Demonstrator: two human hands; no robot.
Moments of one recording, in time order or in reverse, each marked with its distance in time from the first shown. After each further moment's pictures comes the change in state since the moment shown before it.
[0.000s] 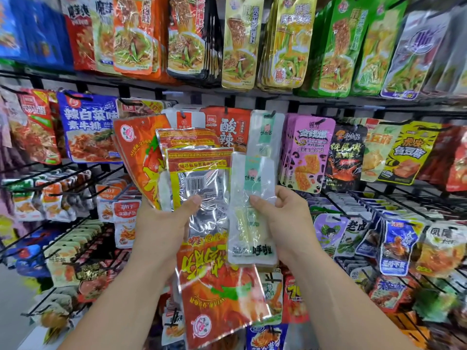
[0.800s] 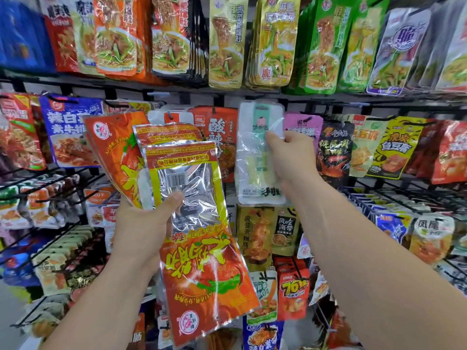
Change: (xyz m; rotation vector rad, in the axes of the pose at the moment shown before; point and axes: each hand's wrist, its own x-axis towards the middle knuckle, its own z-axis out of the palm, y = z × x) left_hand 0.008 0.006 -0.005 -0.054 0.024 0.046; right_hand 0.077 -0.067 -0.007 -0.177 0.203 -0.216
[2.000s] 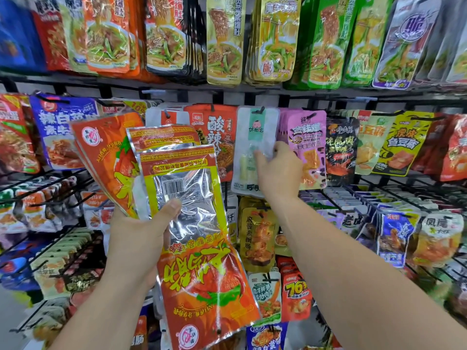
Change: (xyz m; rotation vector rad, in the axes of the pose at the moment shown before) left_hand -0.003 -0.005 -0.004 0.071 0.050 0.011; right_hand 0.003 0.047 0.025 -0.476 0.120 -0.183
